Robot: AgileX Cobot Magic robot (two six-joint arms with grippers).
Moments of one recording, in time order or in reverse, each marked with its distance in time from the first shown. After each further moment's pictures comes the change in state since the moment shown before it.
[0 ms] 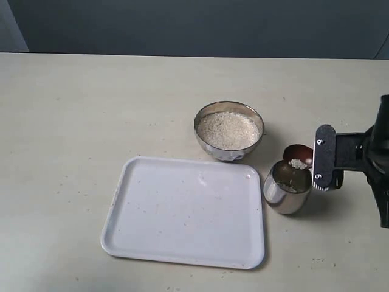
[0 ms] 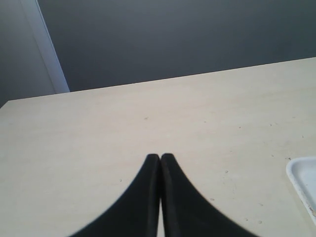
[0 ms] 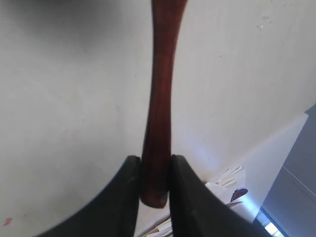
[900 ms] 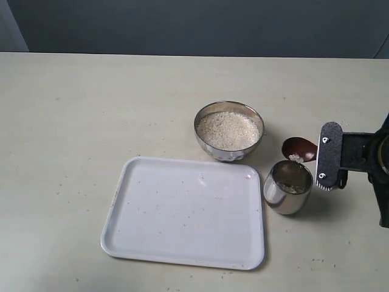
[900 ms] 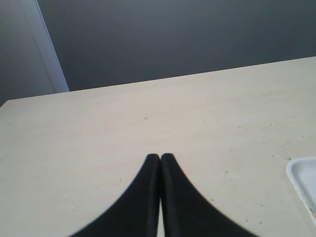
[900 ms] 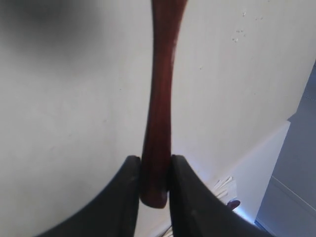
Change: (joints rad) left arm 0.000 0.000 0.000 0.000 0.000 0.000; right arm 0.000 -0.077 0.054 -0.056 -0.078 0.061
